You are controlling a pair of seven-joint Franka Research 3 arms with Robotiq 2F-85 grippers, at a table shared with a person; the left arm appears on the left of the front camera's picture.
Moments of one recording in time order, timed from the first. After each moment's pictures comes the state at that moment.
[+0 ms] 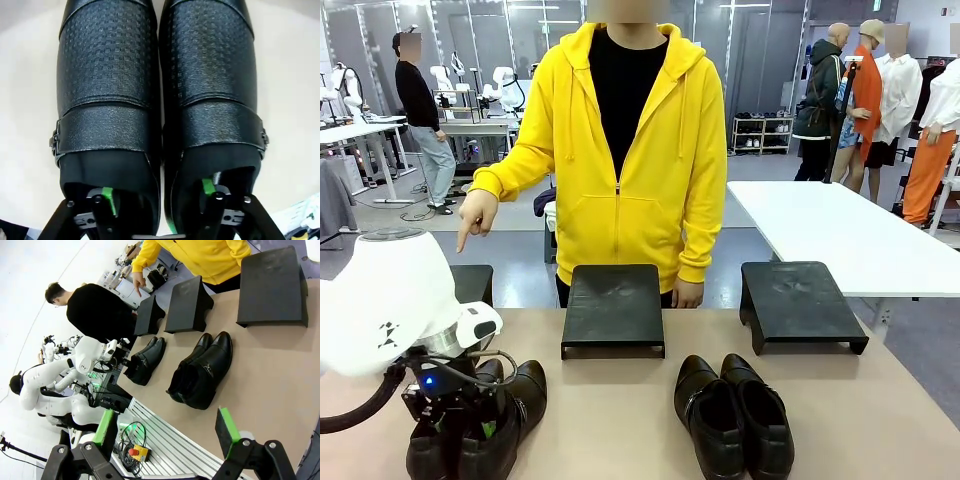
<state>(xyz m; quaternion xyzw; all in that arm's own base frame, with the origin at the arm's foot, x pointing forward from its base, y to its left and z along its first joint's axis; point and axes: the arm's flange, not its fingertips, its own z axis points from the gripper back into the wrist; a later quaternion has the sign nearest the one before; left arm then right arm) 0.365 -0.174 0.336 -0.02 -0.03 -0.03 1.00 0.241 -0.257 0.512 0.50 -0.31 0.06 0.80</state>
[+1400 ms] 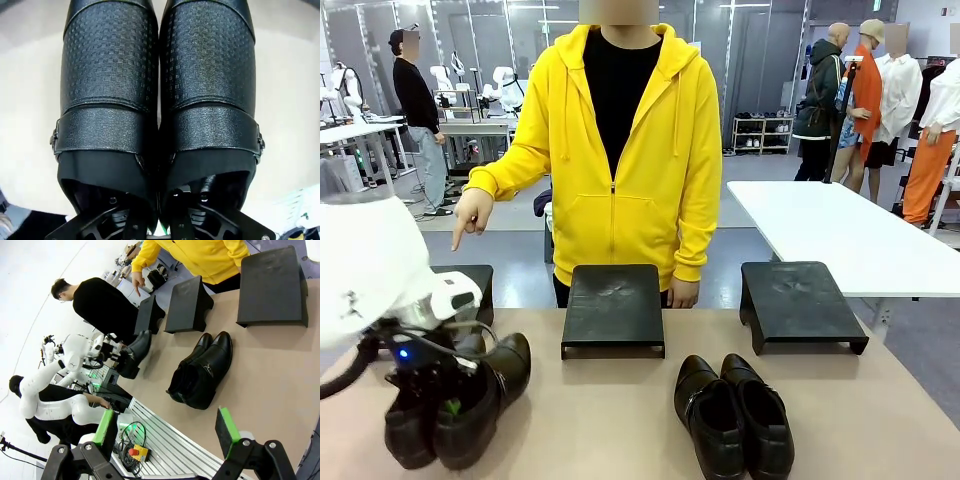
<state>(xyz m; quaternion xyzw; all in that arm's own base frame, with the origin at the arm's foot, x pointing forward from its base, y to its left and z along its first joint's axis) 0.354 -0.147 0.405 -0.02 -0.07 -0.02 1.00 0.241 -0.257 0.512 0.50 -0.31 0.06 0.80</state>
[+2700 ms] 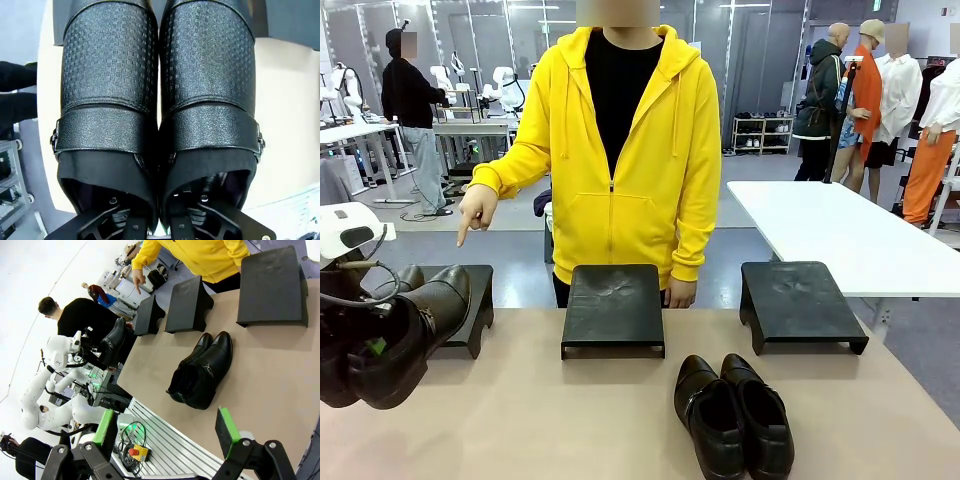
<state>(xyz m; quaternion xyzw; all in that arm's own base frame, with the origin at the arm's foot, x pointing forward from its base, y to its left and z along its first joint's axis) 0.339 -0.060 0.488 -0.01 -0.16 -0.02 0.99 0.241 -0.257 0.512 0.50 -0.31 0.06 0.80</state>
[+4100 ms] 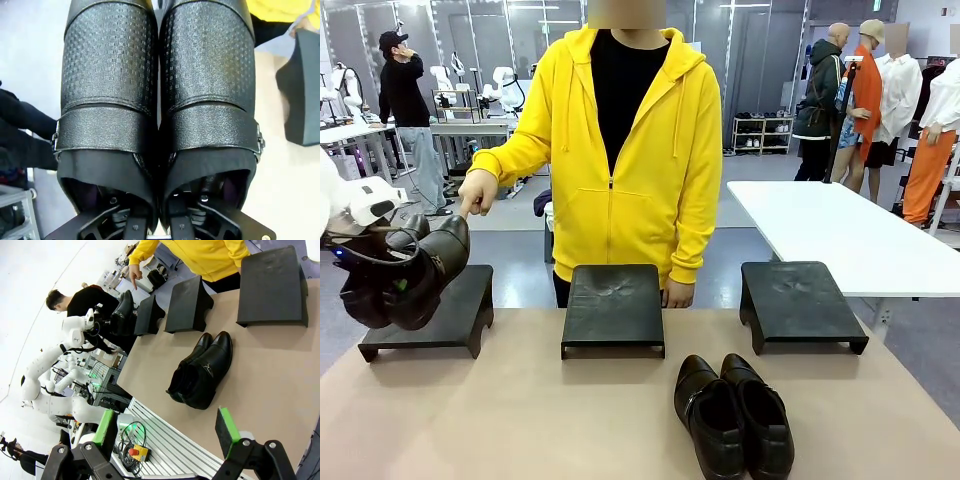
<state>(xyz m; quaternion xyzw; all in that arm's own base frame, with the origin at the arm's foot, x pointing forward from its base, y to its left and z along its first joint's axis) 0.501 0.003 0.471 0.02 -0.26 -0.03 0.96 0.241 -0.257 0.512 0.50 -0.31 0.06 0.80</state>
